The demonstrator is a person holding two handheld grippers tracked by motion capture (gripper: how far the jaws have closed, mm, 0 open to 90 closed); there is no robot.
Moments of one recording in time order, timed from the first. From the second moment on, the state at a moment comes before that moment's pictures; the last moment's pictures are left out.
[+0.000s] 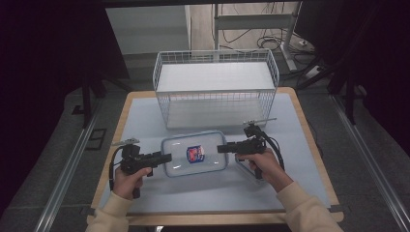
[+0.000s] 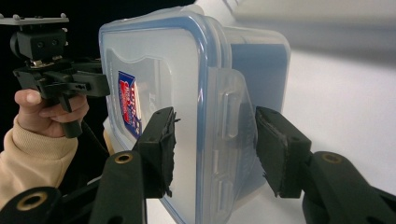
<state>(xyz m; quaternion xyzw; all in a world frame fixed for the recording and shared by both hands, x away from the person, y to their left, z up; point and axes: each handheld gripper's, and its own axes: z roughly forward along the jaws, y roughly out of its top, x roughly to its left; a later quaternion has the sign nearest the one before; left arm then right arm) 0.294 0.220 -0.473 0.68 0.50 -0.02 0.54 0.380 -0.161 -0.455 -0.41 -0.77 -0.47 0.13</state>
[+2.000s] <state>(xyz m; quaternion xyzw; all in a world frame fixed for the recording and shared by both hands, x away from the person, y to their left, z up) 0.480 0.180 -0.308 0.72 0.40 0.03 0.57 0.520 -0.210 -0.291 -0.40 -0.73 -0.55 0.02</state>
